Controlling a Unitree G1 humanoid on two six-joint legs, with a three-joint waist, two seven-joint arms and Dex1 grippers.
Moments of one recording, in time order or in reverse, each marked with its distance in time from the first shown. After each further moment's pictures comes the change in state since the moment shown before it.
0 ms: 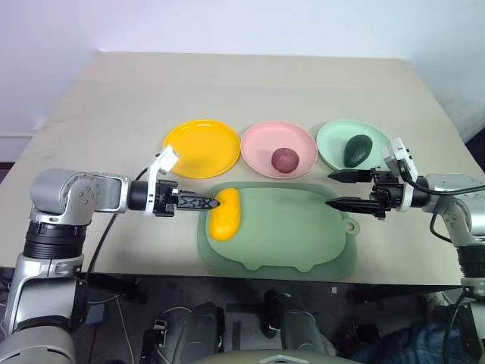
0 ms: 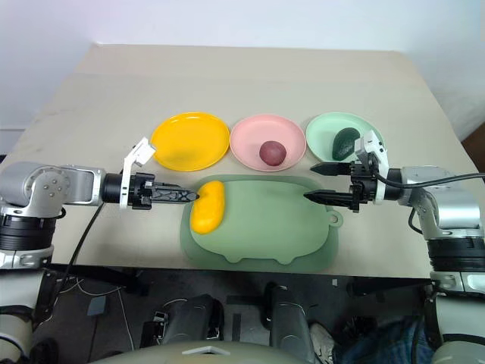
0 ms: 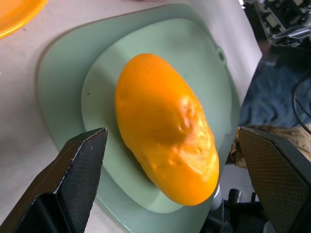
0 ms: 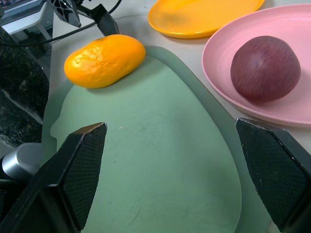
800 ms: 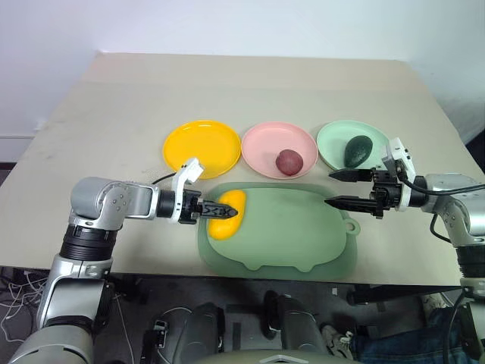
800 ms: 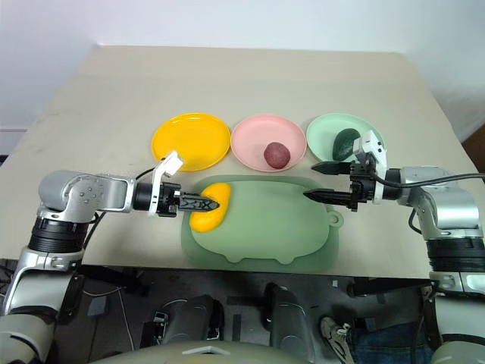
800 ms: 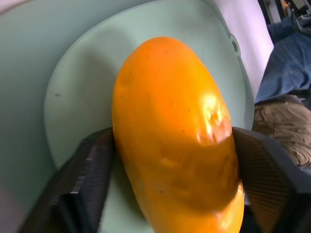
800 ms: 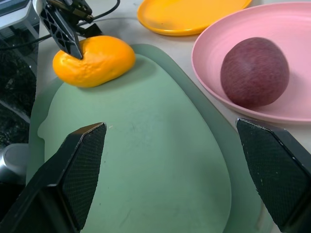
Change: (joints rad) left arm 0.009 -0.135 -0.073 -0.002 0.046 -0.020 0.108; right arm 0.000 0.008 0.000 -0.002 -0.018 0.000 -0.038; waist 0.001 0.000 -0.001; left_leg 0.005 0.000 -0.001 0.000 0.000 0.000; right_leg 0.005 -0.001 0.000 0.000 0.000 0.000
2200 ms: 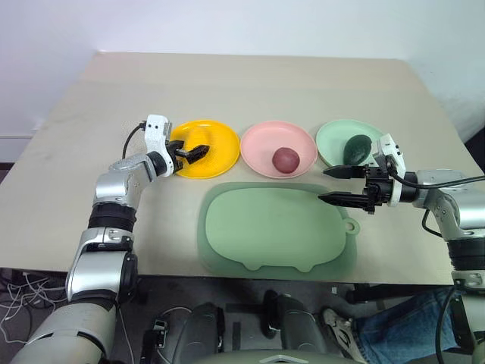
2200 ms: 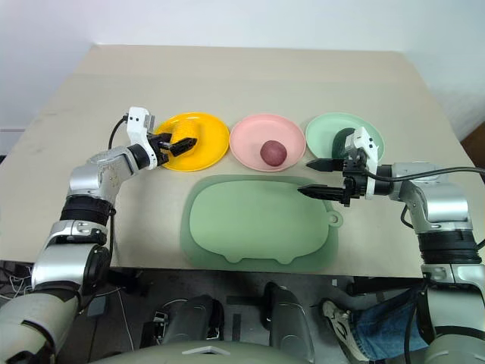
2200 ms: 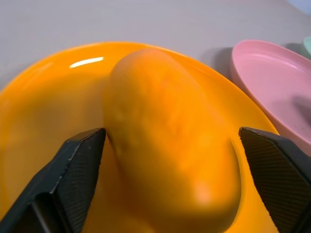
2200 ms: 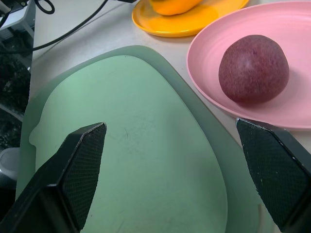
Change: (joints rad) left arm -0.198 -0.133 0.133 0.644 0.458 -1.000 0.117; right arm -0.055 0.024 0.038 0.039 -0.018 0.006 -0.015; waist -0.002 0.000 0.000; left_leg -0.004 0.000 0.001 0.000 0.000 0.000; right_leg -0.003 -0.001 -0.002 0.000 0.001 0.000
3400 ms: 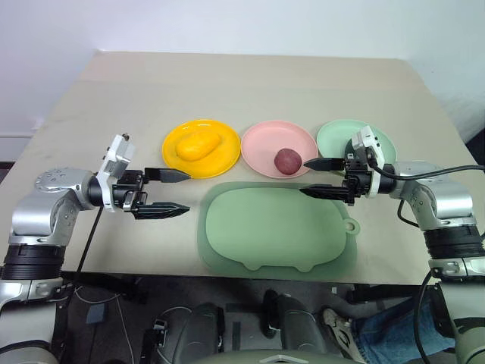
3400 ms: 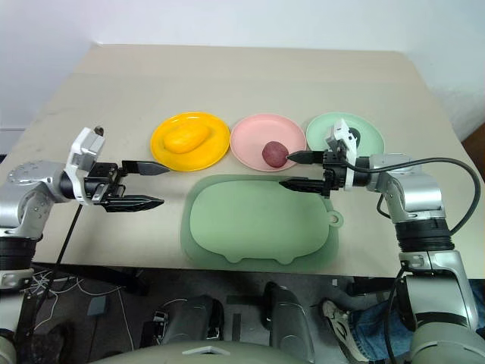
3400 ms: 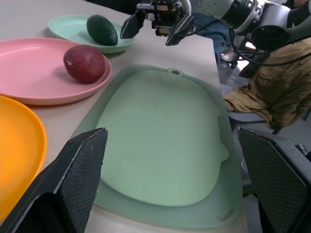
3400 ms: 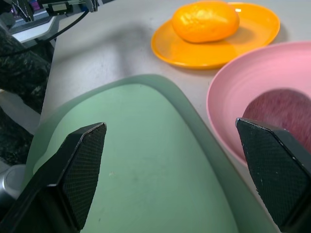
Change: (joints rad) left arm 0.385 0.376 0.016 -0.570 -0.297 0.051 -0.867; right arm -0.110 0.107 0.050 0.042 -0.001 -0.008 -0.011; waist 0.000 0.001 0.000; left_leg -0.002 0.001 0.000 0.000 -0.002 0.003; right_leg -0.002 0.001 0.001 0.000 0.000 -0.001
